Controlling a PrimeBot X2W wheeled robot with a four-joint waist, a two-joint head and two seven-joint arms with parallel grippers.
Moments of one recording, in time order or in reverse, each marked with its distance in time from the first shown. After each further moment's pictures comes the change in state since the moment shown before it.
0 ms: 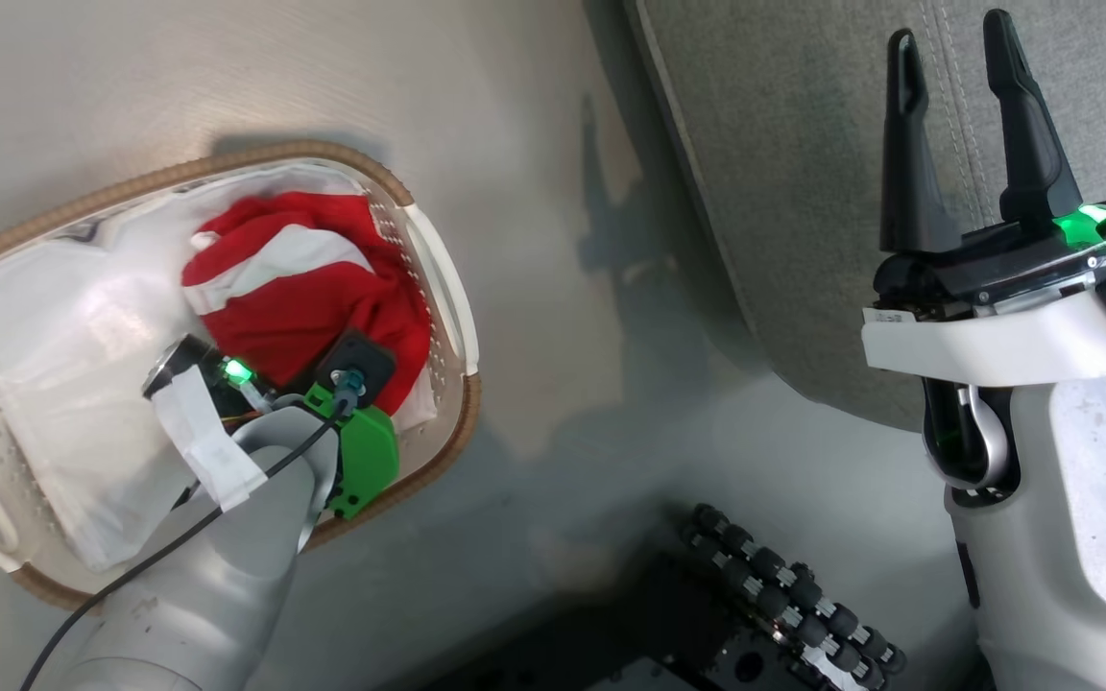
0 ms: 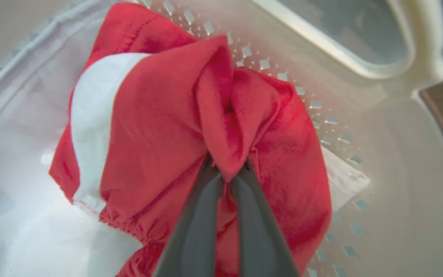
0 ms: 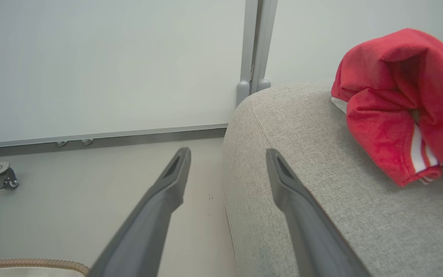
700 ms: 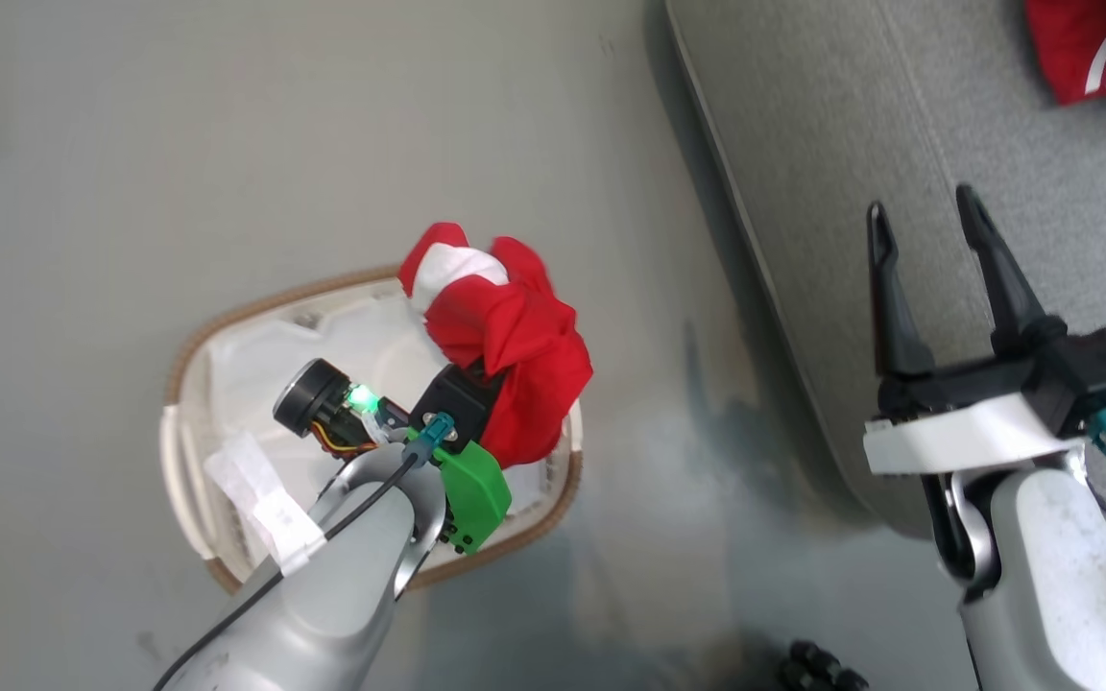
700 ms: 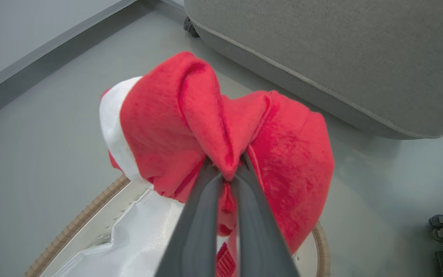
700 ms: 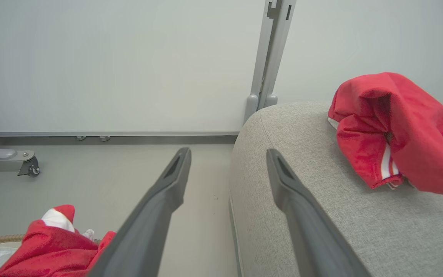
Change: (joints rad) left arm 0.140 -0.061 -0.023 -0.291 -0.113 -0.077 -0.048; right arm 0.172 0.002 -0.064 0.116 -0.196 0.000 0.000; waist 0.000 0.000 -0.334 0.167
